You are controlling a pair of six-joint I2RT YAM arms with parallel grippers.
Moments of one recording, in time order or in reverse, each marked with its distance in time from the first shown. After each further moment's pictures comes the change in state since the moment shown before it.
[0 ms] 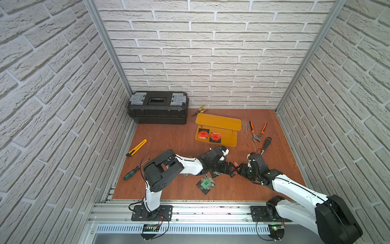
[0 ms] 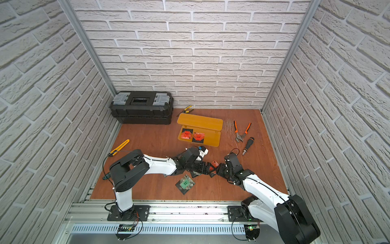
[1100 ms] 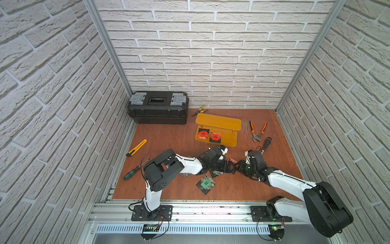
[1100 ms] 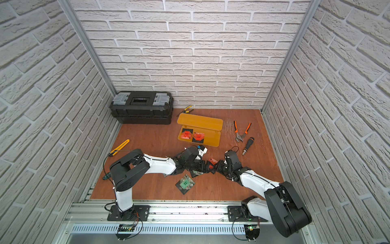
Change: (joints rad) left arm 0.010 0.006 -0.011 0.038 0.002 -0.035; right arm -0.046 0.158 0.002 0.217 -0.109 0.001
